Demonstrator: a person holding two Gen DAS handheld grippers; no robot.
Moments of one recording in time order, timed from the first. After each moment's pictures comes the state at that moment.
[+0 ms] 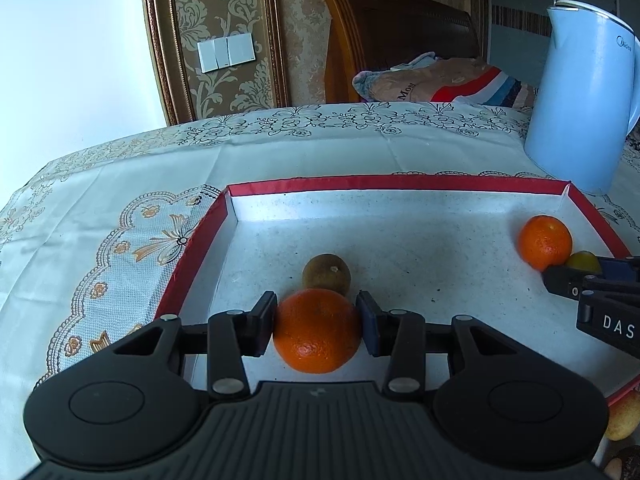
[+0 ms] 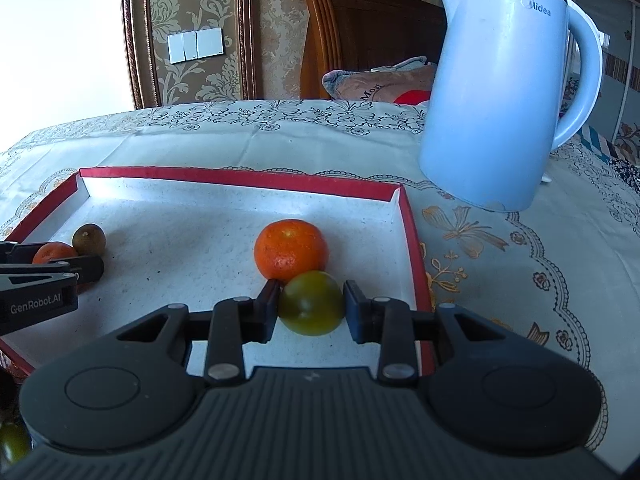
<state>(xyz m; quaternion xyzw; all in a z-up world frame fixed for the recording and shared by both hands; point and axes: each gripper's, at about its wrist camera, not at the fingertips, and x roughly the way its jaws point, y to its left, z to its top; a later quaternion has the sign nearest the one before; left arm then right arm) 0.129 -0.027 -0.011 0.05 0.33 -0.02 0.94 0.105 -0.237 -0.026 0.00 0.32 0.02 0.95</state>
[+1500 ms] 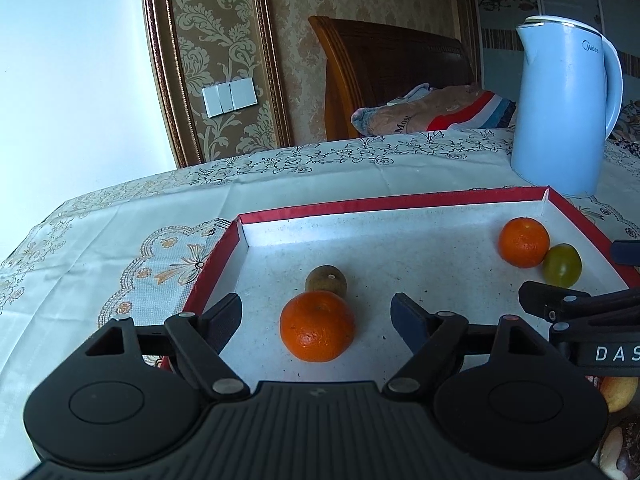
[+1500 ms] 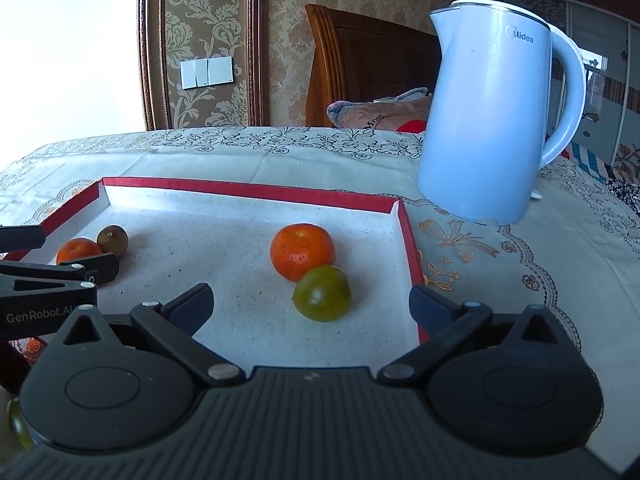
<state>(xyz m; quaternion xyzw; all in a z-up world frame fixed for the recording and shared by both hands) 0.096 -0.030 -0.005 0.08 0.27 -0.01 0.96 0.072 -0.234 -0.024 -0.01 0.27 0.03 0.96</state>
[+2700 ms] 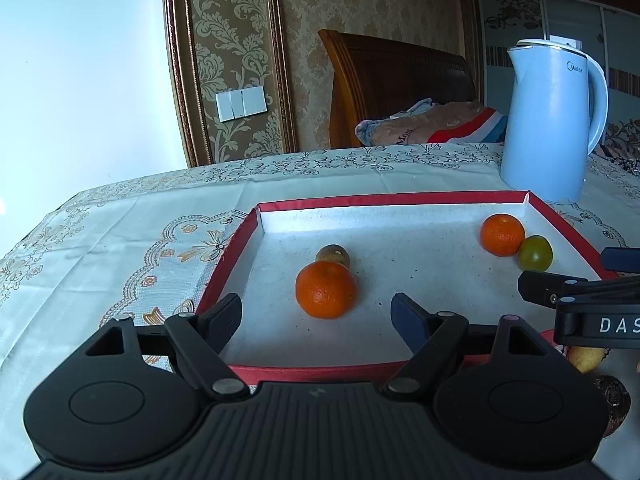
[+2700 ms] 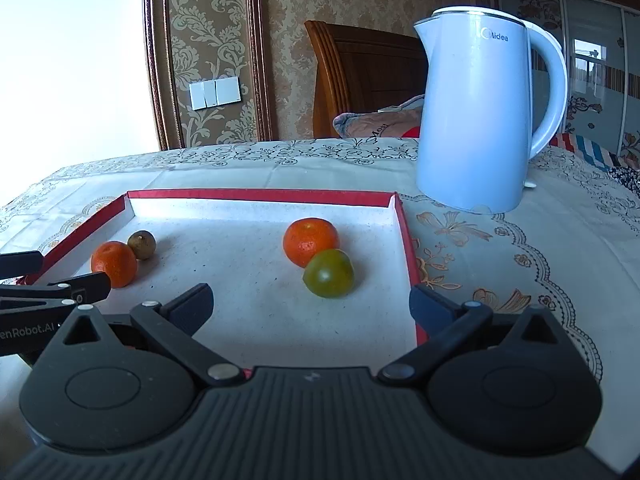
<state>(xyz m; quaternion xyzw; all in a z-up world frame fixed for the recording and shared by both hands) 0.049 -0.020 -0.001 0.06 0.25 -0.01 0.97 0.038 -0.243 -0.021 0.03 0.25 0.04 0.97</state>
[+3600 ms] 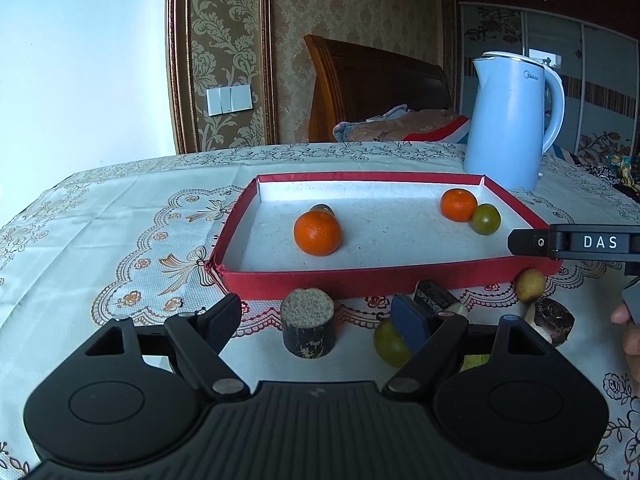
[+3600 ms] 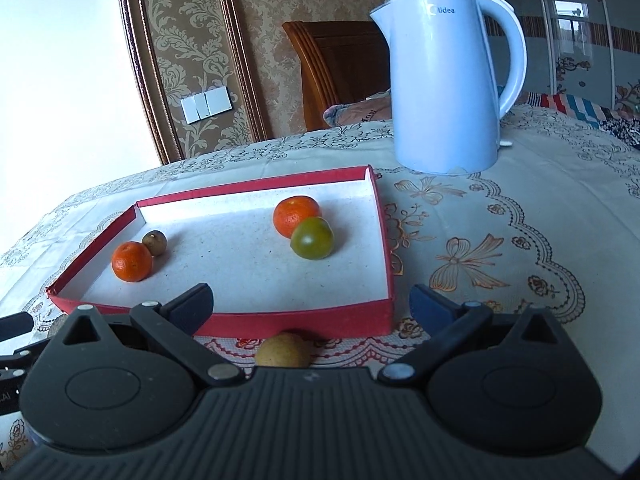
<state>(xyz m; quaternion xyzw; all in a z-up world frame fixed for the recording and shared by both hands) -0.023 0.006 -0.007 0.03 0.25 -0.06 0.97 0.000 -0.267 -0.026 0.10 0.25 0.04 0.96</state>
